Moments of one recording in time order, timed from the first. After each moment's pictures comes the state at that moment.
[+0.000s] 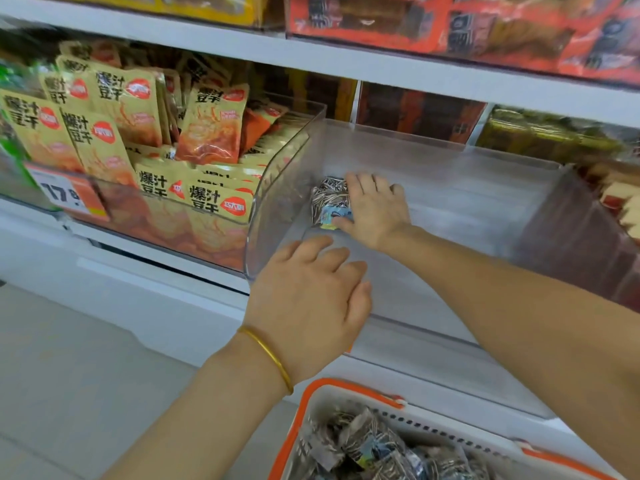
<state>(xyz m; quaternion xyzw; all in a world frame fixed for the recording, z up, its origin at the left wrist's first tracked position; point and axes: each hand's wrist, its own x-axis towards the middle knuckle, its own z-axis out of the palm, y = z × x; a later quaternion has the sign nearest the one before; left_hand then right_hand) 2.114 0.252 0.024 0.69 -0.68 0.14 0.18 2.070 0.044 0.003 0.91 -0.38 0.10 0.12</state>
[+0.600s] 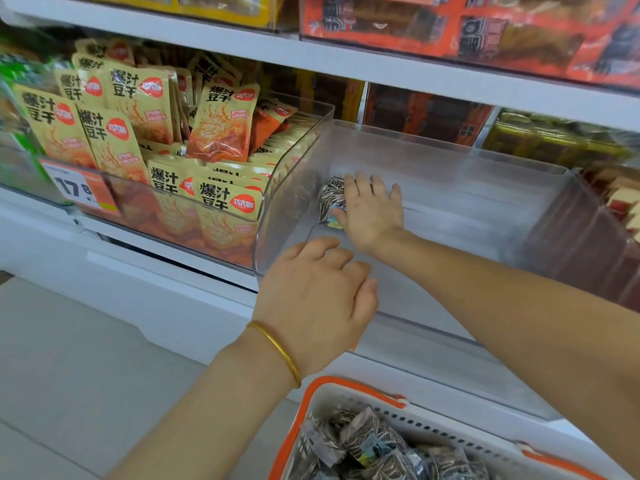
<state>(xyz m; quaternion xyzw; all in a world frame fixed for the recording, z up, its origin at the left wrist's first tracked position) 2.114 0.254 0.025 0.69 -0.68 0.13 0.20 2.085 0.058 0.002 0.90 -0.42 0.07 0.11</state>
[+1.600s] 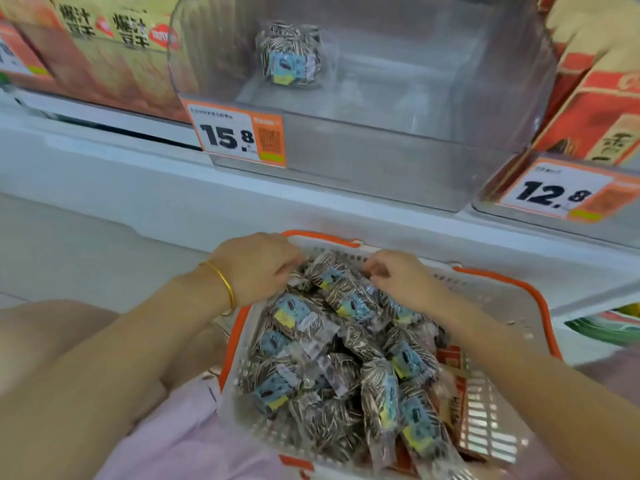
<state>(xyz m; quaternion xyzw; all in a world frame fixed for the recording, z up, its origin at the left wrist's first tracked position) 2.063 0.336 -0.055 0.68 -0.72 -0.14 -0.04 1.852 0.233 -0.110 0.84 -0.44 -0.05 -0.31</state>
